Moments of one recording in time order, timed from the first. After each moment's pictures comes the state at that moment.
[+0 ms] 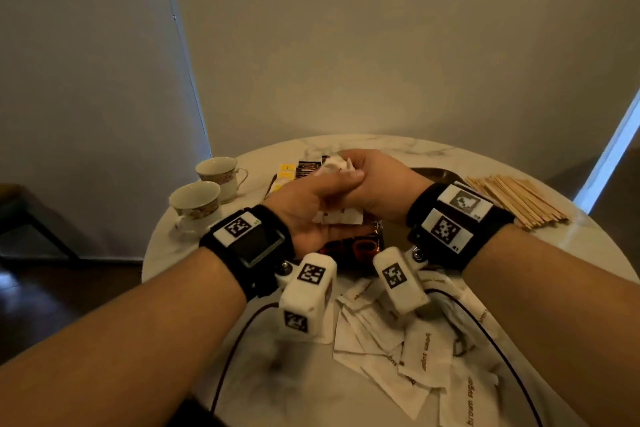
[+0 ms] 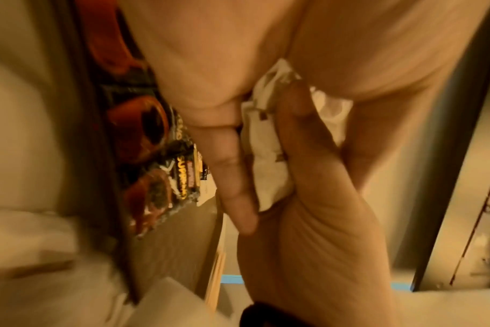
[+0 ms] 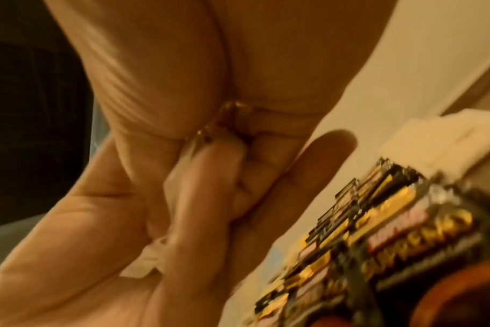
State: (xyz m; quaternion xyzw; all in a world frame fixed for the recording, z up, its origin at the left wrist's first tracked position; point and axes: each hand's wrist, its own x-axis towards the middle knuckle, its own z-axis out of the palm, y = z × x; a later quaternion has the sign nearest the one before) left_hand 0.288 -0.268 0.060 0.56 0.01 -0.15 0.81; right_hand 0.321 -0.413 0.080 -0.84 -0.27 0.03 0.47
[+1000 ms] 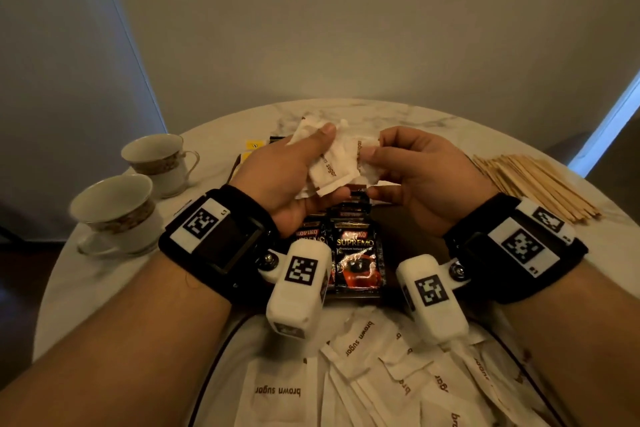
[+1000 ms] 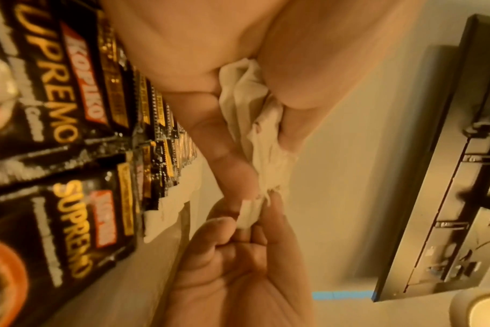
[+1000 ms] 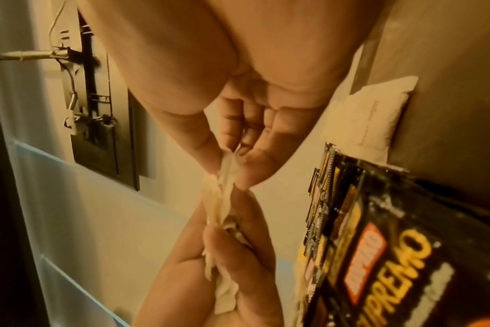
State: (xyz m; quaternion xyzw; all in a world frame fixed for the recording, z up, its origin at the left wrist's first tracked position) left_hand 0.376 -0.270 0.046 0.57 0.05 -0.07 0.82; right_hand 0.383 -0.450 0.041 -0.64 -0.10 0.06 0.76
